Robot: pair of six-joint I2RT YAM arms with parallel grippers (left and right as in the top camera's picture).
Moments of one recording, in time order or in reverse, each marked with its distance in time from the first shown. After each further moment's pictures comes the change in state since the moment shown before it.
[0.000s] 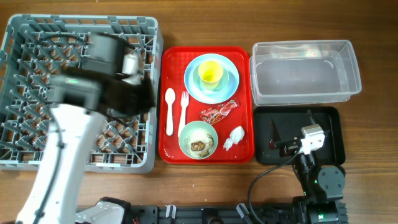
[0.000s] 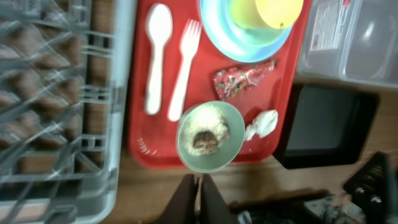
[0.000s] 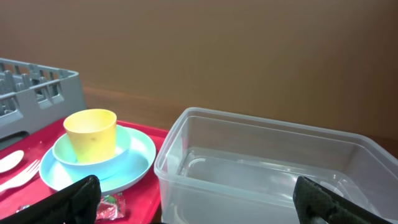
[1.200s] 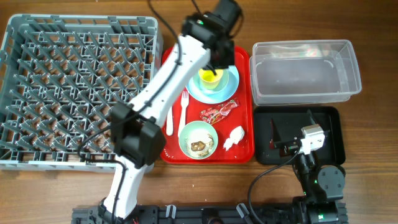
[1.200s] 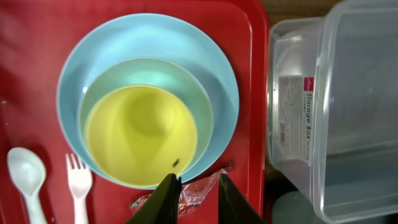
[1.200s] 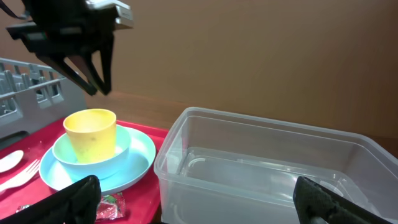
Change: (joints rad) left arm -0.344 0.836 0.752 0.099 -0.248 -0.124; right arm 0.000 0.000 0.000 -0.001 0.000 0.000
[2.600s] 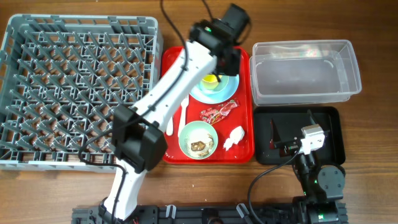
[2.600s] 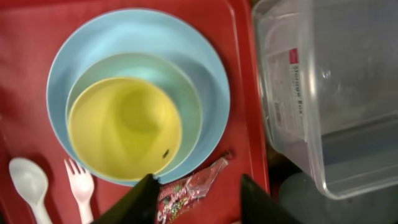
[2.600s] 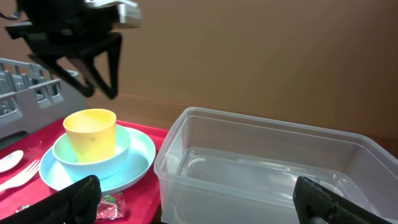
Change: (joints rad) left arm -0.036 -0.033 -0.060 0.039 -0.010 0.107; right arm 0.000 0.000 0.000 0.000 0.000 0.000
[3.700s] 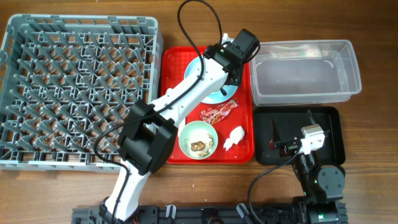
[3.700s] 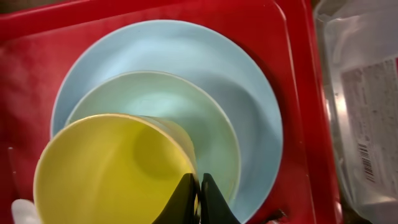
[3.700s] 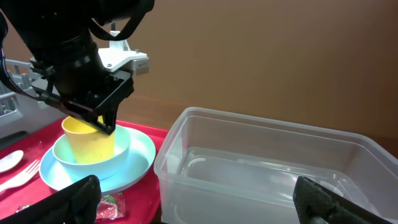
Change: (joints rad) left arm -0.057 0.018 -0.250 0.266 -0.242 0.013; right arm 0.000 0.000 0.000 0.000 0.000 0.000
